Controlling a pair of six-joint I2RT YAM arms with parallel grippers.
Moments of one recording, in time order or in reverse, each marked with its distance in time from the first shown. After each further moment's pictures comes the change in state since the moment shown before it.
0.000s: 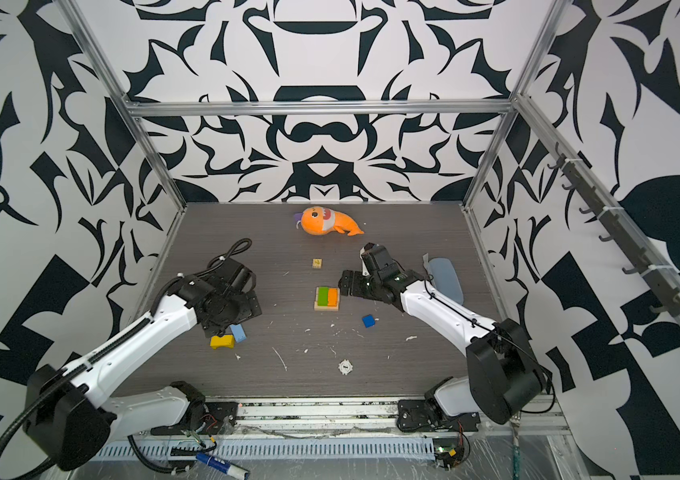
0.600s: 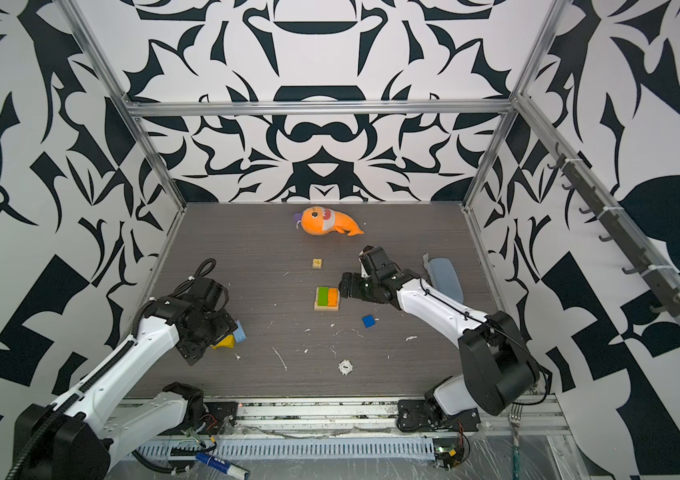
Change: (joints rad) left arm 0.235 -0.121 -0.213 -0.005 0.080 -0.095; right arm 0.000 0.046 0.000 0.000 -0.011 0.008
